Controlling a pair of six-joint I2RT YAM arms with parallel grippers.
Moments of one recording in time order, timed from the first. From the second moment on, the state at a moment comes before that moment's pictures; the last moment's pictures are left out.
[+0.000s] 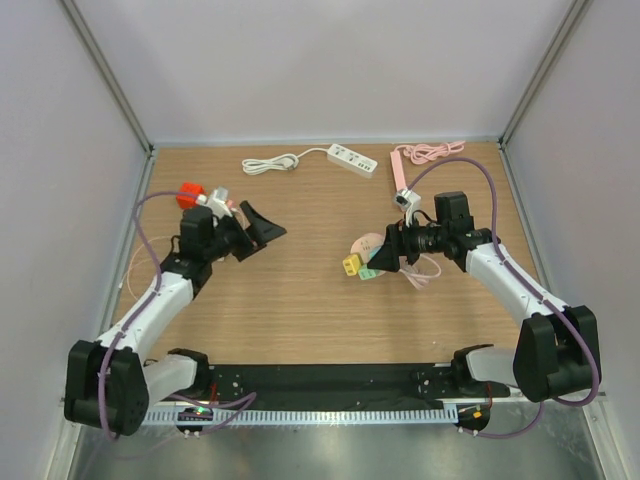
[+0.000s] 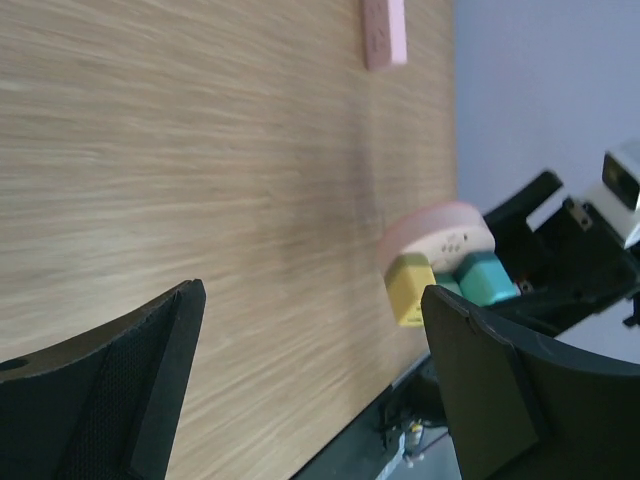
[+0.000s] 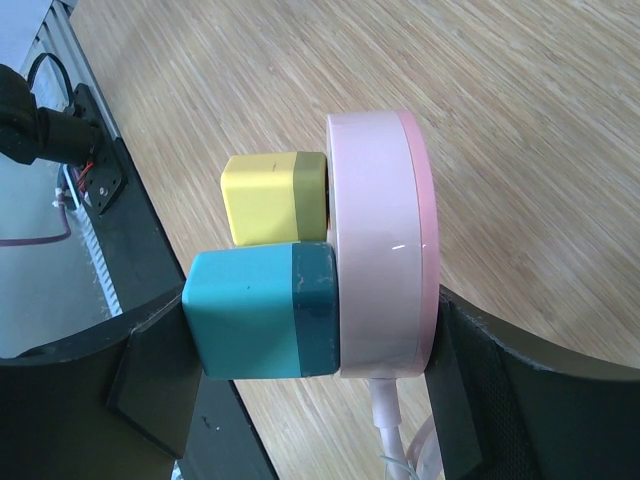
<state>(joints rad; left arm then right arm) -0.17 1.12 0.65 0.01 0.48 -0.83 0.21 1.27 0.83 -0.35 -0.87 -0.04</state>
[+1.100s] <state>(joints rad) -0.93 1.61 1.10 -0.17 -0.11 -0.91 0.21 1.27 0.83 -0.36 -0.86 -0.05</state>
